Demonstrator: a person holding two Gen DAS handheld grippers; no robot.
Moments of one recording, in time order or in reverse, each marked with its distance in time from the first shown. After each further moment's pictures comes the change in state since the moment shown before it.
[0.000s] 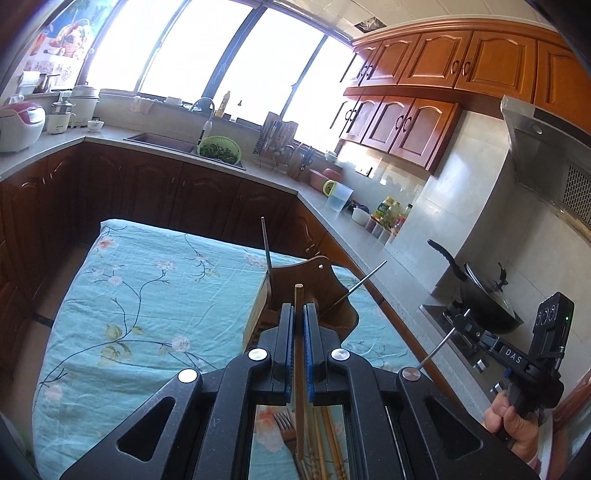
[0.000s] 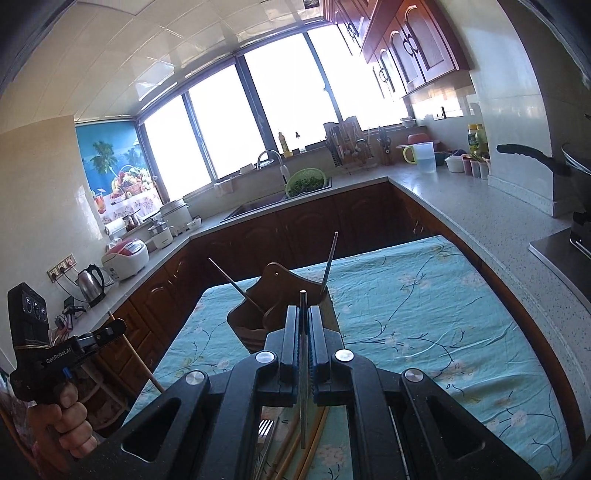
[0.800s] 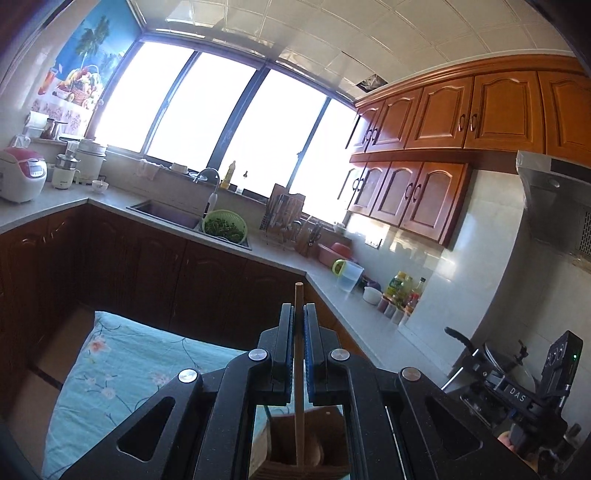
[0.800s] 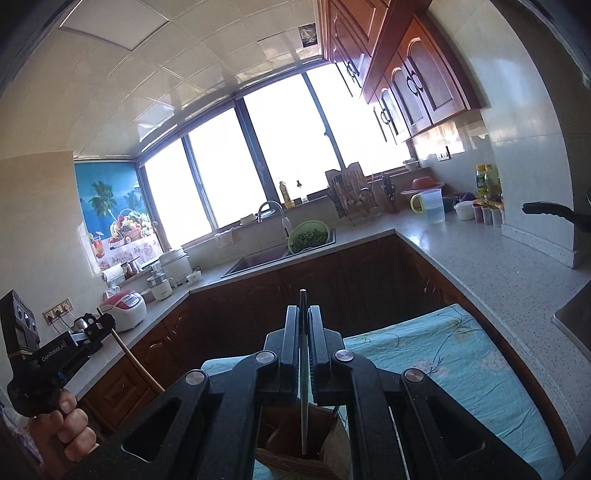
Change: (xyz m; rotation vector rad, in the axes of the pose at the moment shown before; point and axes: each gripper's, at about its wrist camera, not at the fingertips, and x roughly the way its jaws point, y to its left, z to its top) left arm 0.083 0.003 0.074 0.018 -0.267 0.050; right arm 0.064 0.000 0.092 0.018 -0.182 0.011
